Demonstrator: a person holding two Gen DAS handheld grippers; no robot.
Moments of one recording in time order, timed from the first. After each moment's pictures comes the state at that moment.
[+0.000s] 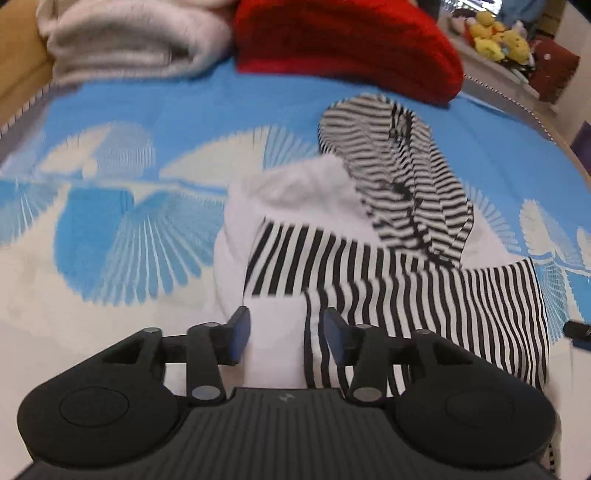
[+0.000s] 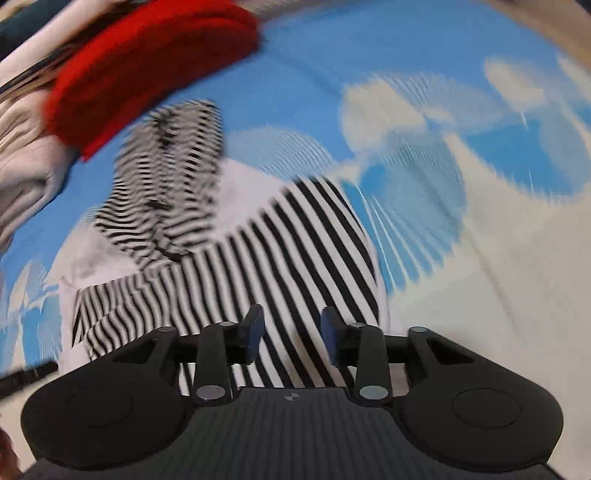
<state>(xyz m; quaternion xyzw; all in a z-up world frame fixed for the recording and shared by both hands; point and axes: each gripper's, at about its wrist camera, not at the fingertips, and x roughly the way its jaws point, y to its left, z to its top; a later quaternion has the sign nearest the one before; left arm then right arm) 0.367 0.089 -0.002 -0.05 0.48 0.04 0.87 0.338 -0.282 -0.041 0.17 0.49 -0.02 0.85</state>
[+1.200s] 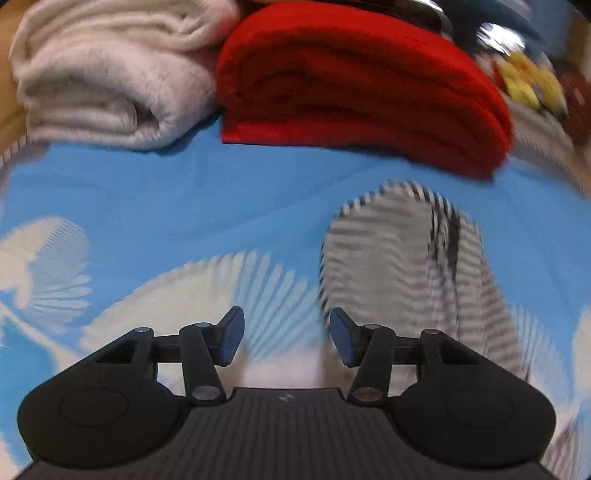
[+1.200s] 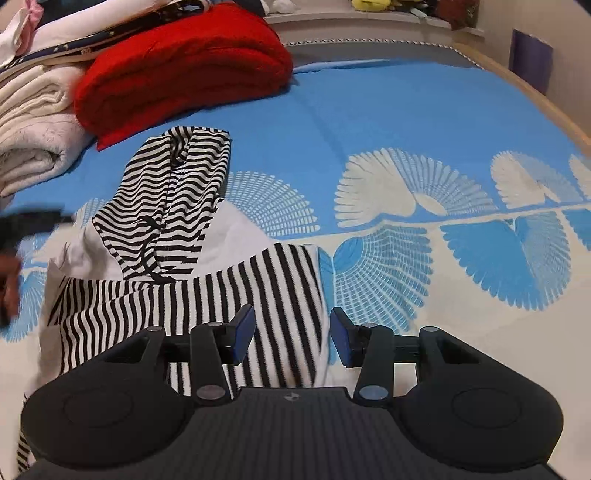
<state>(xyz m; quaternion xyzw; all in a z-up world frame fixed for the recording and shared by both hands) 0.594 0.087 -0.034 -0.08 0.42 0.08 0.90 0.352 -0.317 -0.010 0.07 0.47 0.01 0.88</state>
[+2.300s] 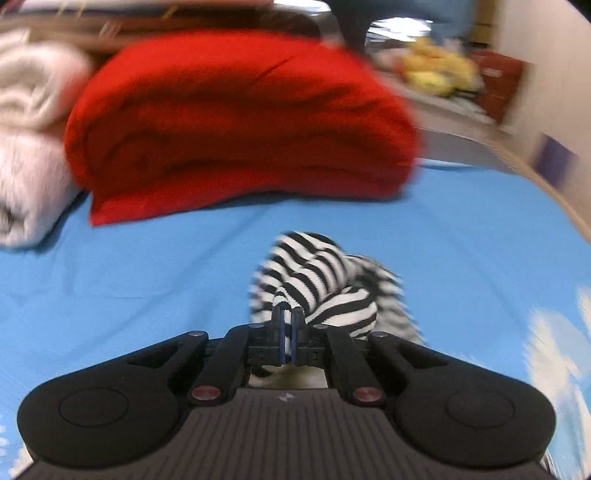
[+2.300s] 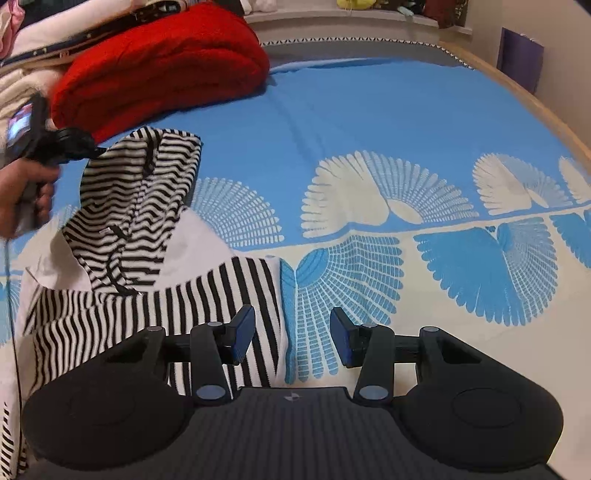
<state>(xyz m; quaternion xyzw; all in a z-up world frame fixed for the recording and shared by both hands) 0.648 0.025 -0.002 0.01 0.38 -0.10 0.92 0.370 -0.347 -0.015 0.07 0.47 -0.02 0.88</state>
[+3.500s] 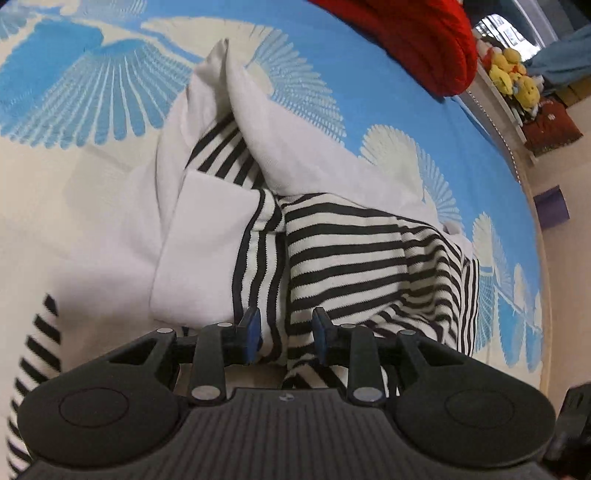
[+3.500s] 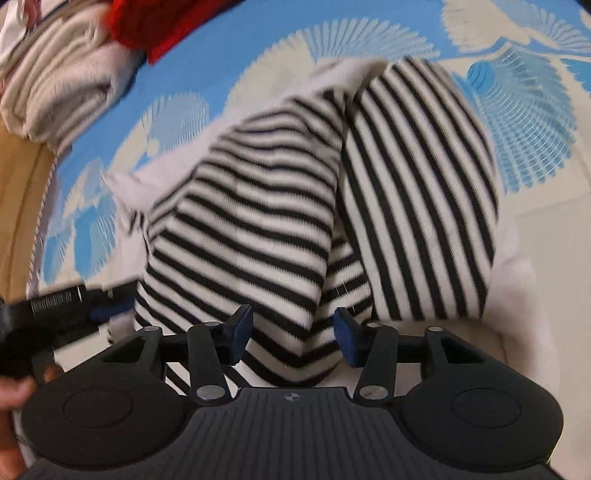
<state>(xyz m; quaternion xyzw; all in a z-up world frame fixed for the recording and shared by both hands) 0.368 0.105 -0.071 -0.28 0.56 -0.02 0.78 0.329 -0.237 -0.095 0.20 0.60 0.12 0.77</state>
